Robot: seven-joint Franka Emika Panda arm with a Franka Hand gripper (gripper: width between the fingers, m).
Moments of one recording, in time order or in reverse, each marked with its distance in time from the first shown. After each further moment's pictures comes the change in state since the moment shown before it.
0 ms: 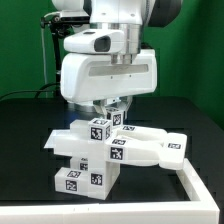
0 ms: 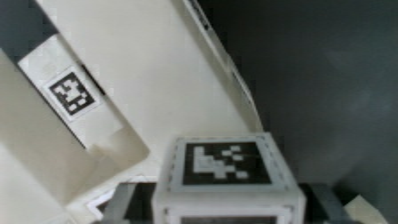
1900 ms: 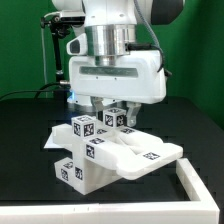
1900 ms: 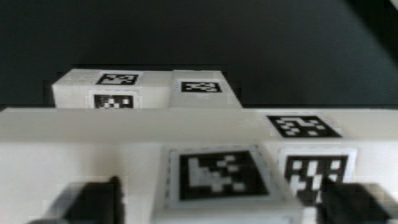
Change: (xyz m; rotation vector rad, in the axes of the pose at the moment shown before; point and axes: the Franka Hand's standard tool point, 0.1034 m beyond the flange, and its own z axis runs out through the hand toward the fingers) arm 0.006 -0.009 0.003 0.083 0.010 1.465
